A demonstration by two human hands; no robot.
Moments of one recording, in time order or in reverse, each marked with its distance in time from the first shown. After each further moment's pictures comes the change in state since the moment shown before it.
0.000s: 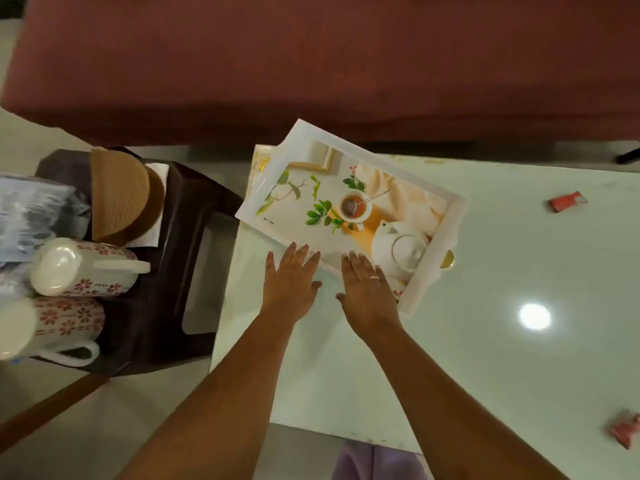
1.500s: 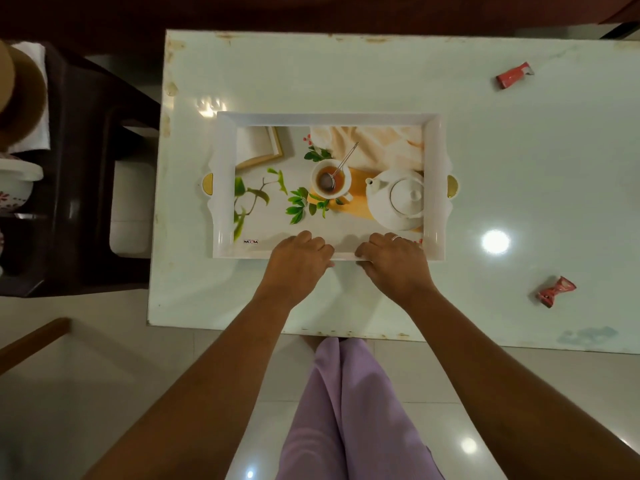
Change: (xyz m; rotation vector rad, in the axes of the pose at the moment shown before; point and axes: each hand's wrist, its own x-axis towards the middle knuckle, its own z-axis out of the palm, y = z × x) left_hand -0.089 0.100 0.074 0.074 0.274 0.507; right_hand -0.116 0.125 0.054 -0.163 0.242 -0.203
